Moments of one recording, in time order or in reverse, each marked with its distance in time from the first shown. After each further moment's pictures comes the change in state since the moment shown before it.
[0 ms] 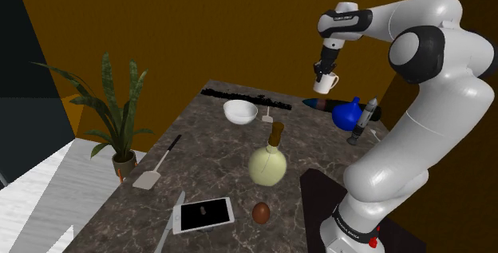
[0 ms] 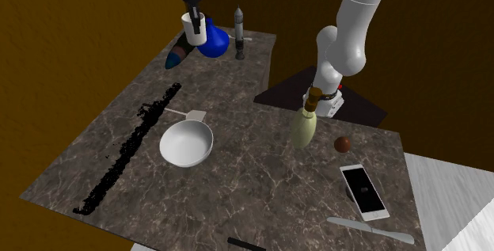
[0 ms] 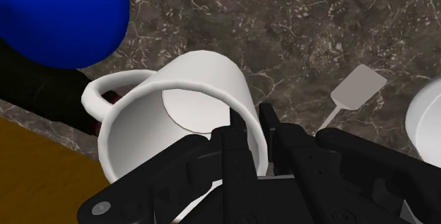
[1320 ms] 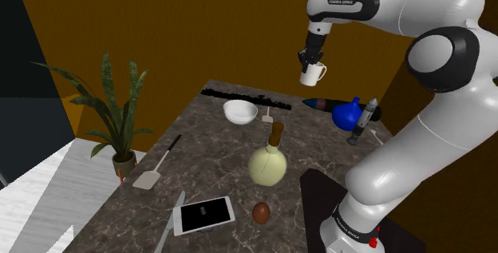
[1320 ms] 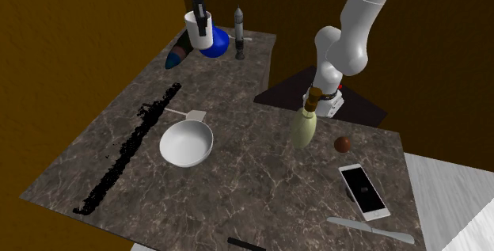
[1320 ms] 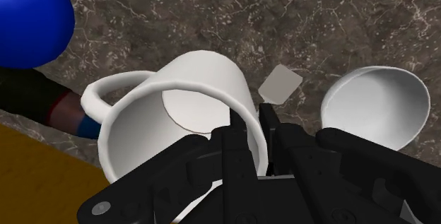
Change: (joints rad) arm 0.095 -0.120 0.133 0.009 -0.020 -0.138 0.228
